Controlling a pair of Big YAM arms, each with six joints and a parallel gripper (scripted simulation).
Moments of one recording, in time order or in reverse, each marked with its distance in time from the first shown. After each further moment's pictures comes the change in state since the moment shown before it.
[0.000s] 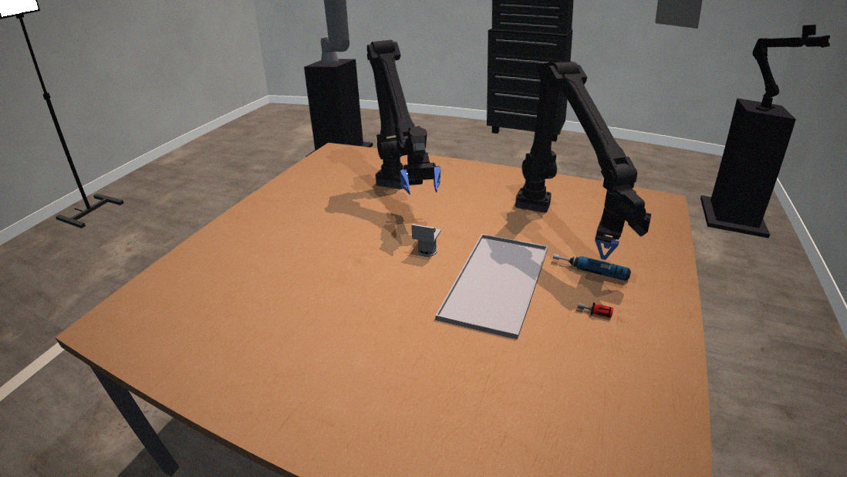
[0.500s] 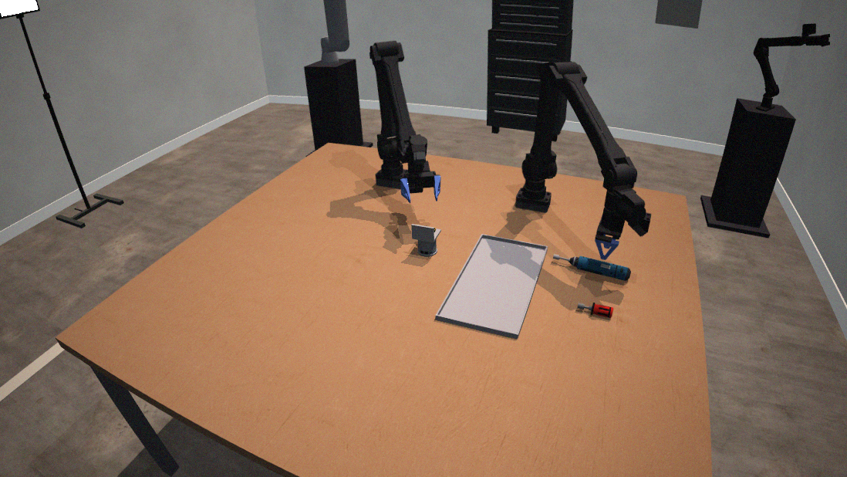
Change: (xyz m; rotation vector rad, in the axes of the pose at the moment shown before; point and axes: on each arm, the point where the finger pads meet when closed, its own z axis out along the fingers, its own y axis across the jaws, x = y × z) left arm 0.000 0.000 0.000 0.000 0.000 0.000; right arm 0.029 0.000 0.008 0.001 0.009 -0.002
